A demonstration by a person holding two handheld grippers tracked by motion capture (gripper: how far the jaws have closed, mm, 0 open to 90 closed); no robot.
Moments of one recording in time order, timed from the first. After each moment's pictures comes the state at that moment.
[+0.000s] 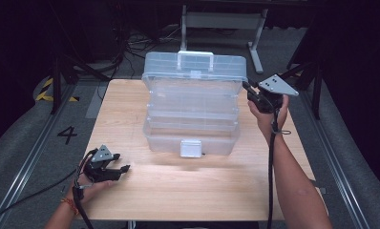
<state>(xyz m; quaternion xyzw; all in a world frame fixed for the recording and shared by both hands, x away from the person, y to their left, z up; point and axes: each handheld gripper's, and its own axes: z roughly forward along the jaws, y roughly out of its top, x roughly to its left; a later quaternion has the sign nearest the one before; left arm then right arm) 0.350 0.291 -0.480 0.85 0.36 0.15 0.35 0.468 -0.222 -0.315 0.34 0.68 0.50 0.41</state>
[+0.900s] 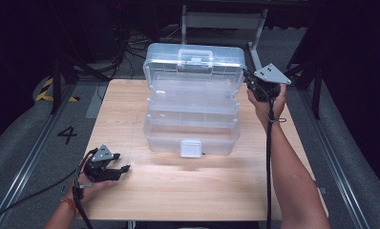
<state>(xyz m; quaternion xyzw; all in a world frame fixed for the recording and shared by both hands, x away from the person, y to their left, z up) 0.350 0.290 -0.480 0.85 0.36 0.14 0.35 0.497 -0.216 -0.304 0.33 0.68 0.47 0.46</state>
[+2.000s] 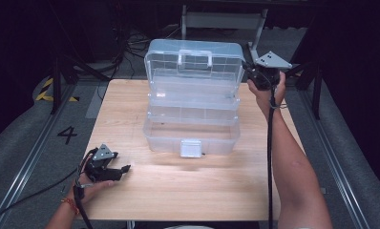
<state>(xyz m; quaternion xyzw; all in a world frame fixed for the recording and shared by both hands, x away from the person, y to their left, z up) 0.352 0.289 -0.480 0.85 0.38 0.15 0.34 0.531 -0.222 -0.291 0.33 0.70 0.47 0.42</state>
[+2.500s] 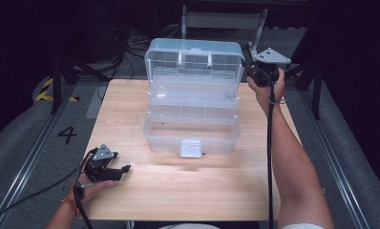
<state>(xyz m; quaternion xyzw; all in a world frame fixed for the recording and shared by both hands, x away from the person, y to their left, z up) 0.352 0.289 -0.480 0.85 0.38 0.15 0.34 0.543 -0.222 -0.288 0.33 0.71 0.47 0.41</state>
